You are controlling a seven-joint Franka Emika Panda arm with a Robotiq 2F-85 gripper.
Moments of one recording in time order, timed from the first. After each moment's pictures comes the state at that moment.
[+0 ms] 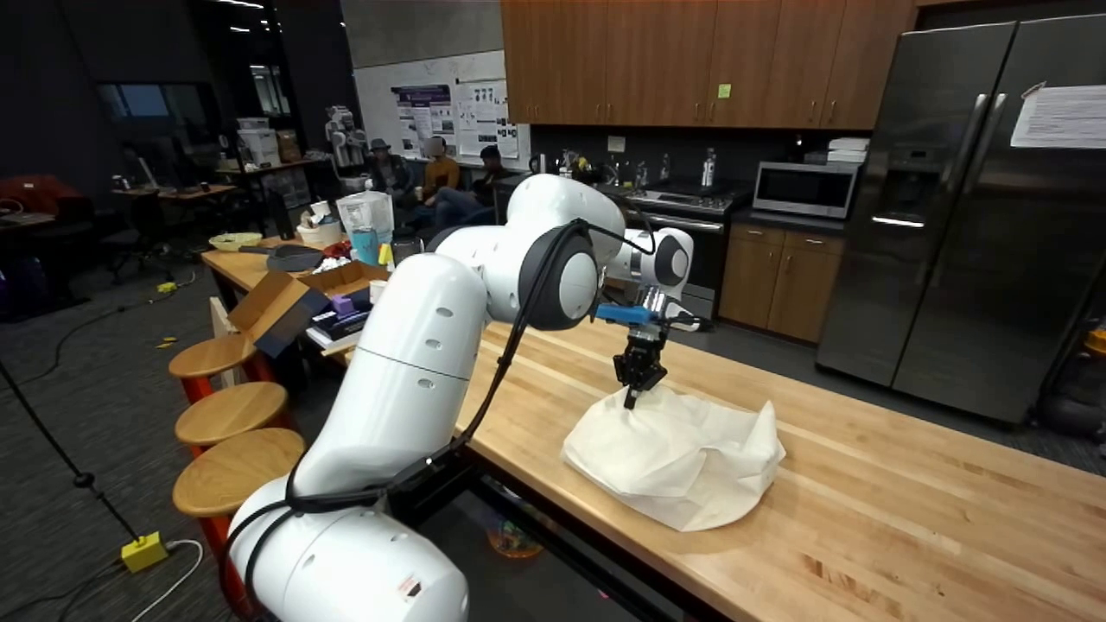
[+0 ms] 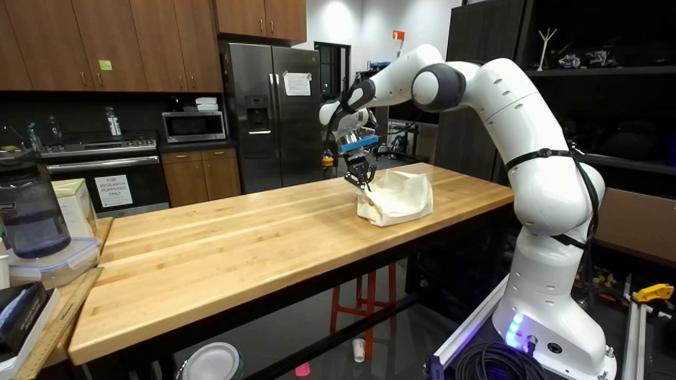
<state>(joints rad) -0.03 0.65 -0.11 -1.34 0.03 1.40 0.38</state>
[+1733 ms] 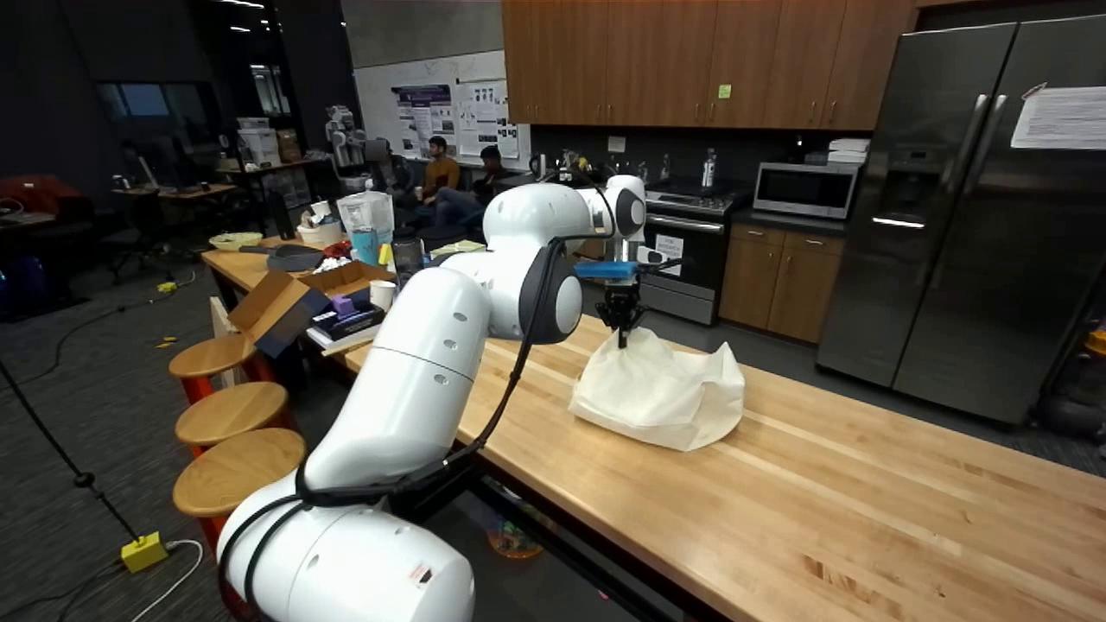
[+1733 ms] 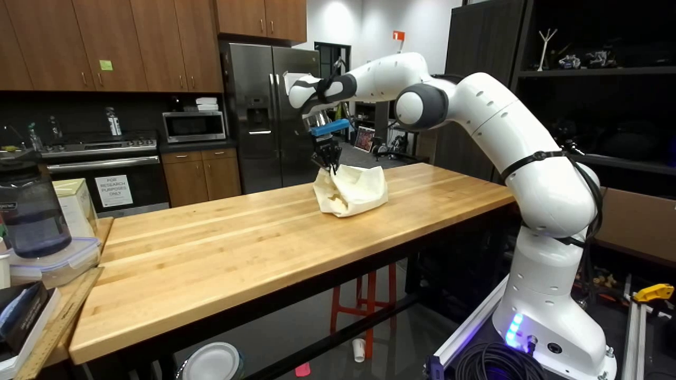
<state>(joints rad) 0.09 0.80 -0.08 -0.91 -0.07 1.42 0.23</state>
